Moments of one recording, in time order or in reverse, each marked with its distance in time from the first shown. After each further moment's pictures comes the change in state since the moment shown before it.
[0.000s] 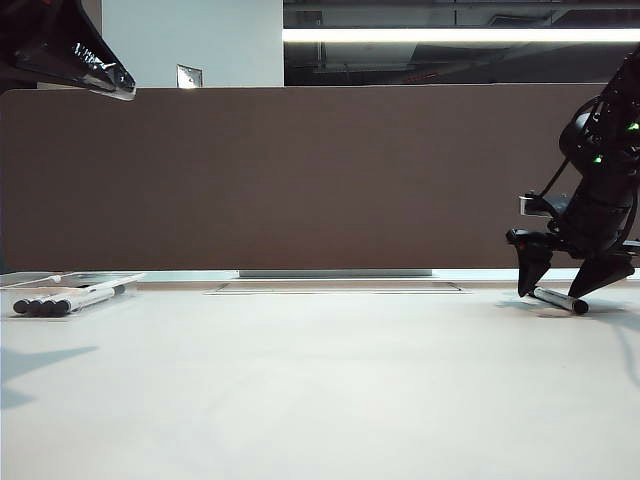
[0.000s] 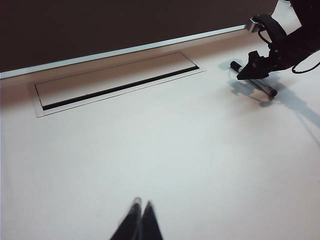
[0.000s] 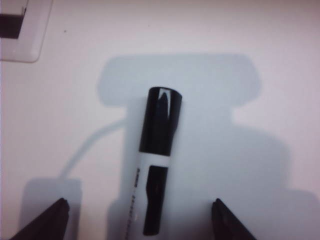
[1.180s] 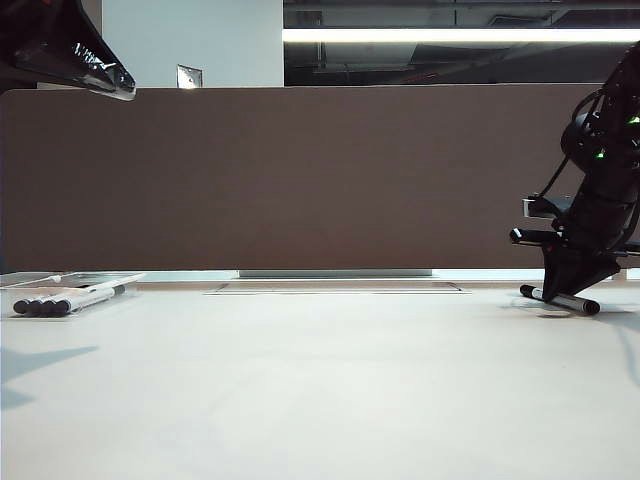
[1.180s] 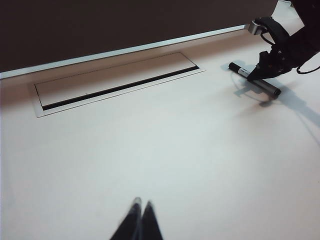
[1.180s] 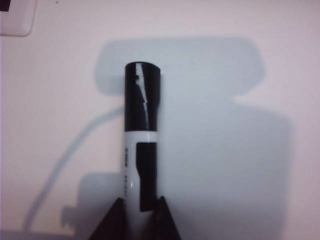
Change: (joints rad) left arm 0.000 0.000 0.000 0.000 0.000 0.000; right arm 0.000 -0.010 0.006 -0.084 0.007 0.002
